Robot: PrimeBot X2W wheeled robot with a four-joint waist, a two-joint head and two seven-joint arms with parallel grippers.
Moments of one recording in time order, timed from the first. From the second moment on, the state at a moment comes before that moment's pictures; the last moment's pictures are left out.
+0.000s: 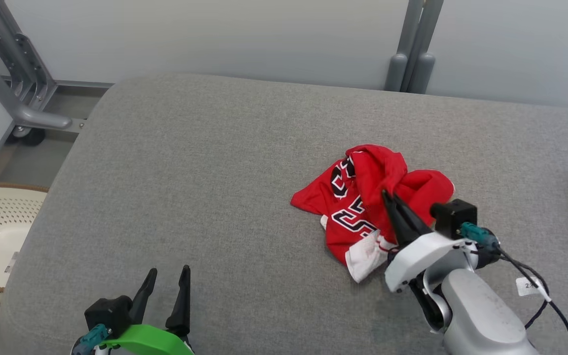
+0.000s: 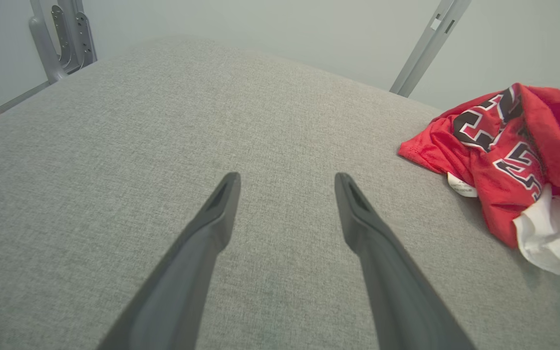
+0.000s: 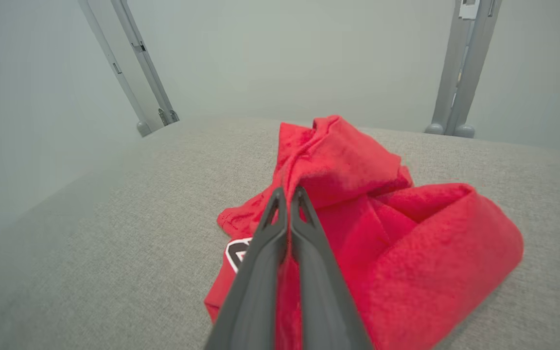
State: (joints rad) left arm -0.07 0.12 -0.22 0.46 -0.46 -0.13 -0.26; right arm -0.39 -0.05 0.29 0.64 0.28 0.13 -0.26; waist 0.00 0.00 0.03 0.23
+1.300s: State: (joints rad) left arm -0.16 0.08 -0.37 0.45 -0.50 -0.13 -0.26; right arm -0.86 -0.29 -0.03 0.80 -0.11 0.13 -0.25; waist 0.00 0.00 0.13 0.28
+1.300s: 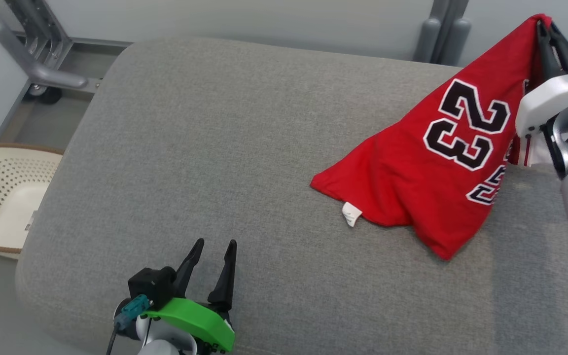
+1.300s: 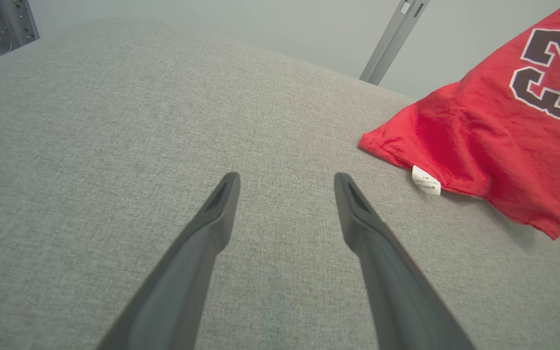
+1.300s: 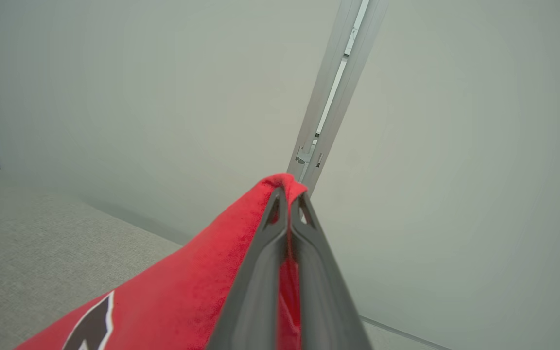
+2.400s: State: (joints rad) left arm -0.29 0.08 -0.40 0.41 -0.49 -0.13 -0.26; right arm -0.70 -0.16 -0.06 0.66 -0.03 0.13 -0.26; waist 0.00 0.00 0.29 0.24
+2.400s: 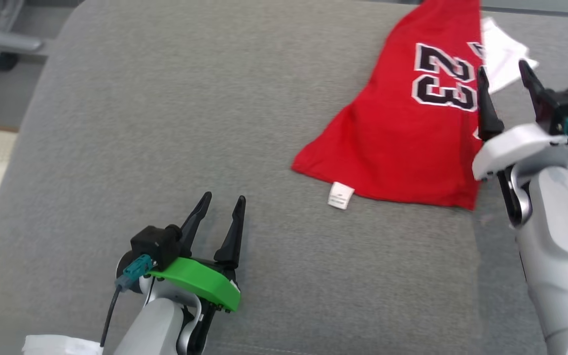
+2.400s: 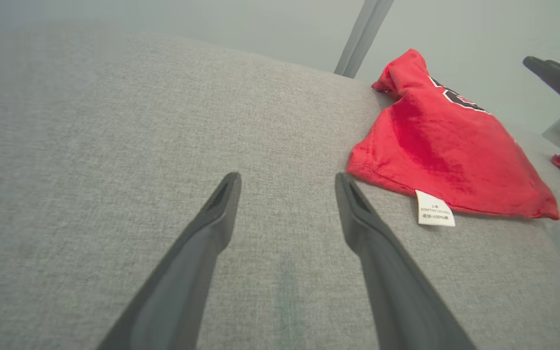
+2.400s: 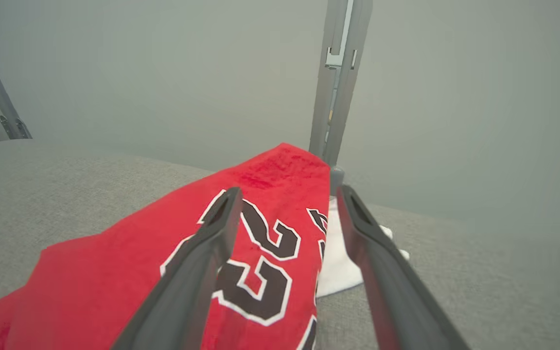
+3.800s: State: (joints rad) left arm -0.39 0.12 -0.29 0.58 -0.54 -0.13 -0.26; right arm -0.37 -0.09 -0.13 0.41 0.09 0.13 -0.26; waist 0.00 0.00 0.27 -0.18
